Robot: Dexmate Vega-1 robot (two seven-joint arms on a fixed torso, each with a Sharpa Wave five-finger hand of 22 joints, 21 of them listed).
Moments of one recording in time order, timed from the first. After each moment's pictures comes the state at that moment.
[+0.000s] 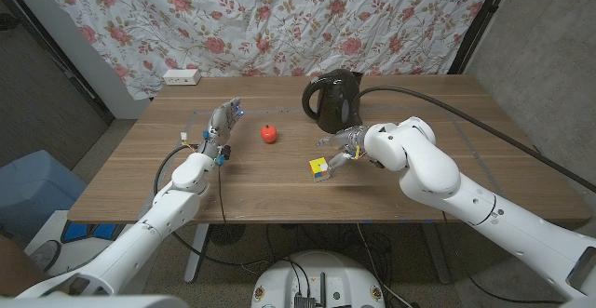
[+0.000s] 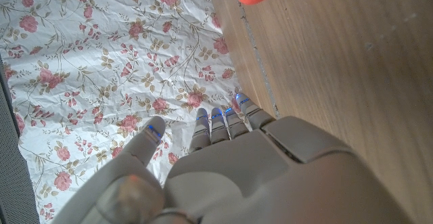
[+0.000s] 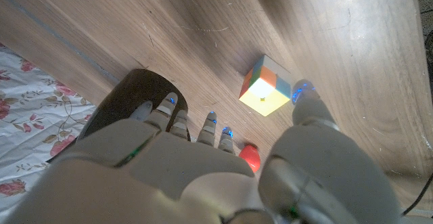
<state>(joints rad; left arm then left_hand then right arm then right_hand) 0.95 0.56 0.34 -1.39 -0.57 -0.34 0.10 0.04 0.09 0.76 0.07 0.18 0.15 0.03 0.18 0.17 0.07 -0.01 0.20 0.18 0.01 -0.03 0.18 0.17 0.11 -0.01 0.19 0.17 -0.78 -0.72 -0.78 -2.30 -1.15 -0.45 1.06 0.62 -0.06 0.43 -0.19 0.22 -0.12 -0.15 0.22 0.19 0.03 -0.07 0.20 0.20 -0.13 0.12 0.21 0.22 0.07 0.13 0.19 0.17</state>
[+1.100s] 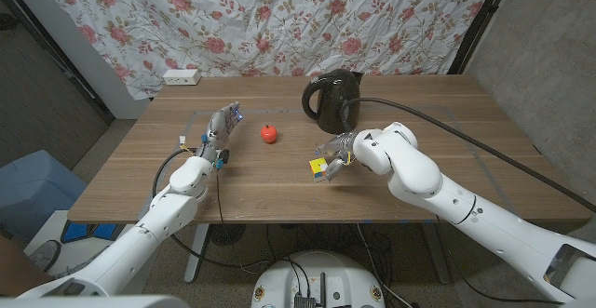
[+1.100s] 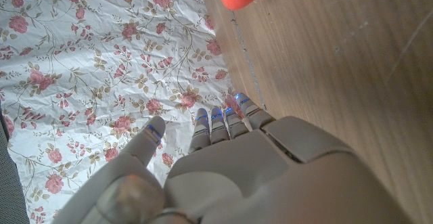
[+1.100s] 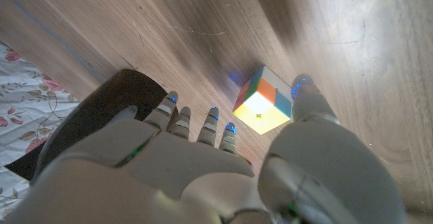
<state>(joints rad) 0.98 0.57 0.33 -1.40 -0.58 -0.32 0.10 0.04 0.09 0.77 0.07 0.18 0.15 0.03 0.18 0.17 0.07 -0.01 0.20 0.18 0.01 -0.03 0.18 0.17 0.11 -0.01 0.19 0.17 -0.76 -0.66 -0.82 -2.20 -1.23 -0.37 1.06 0.68 -0.07 0.45 -0.18 0.21 -0.04 -0.17 0.25 0.19 0.11 -0.09 0.22 0.21 -0.06 0.08 0.24 0.21 0.10 0.12 0.19 0.17</state>
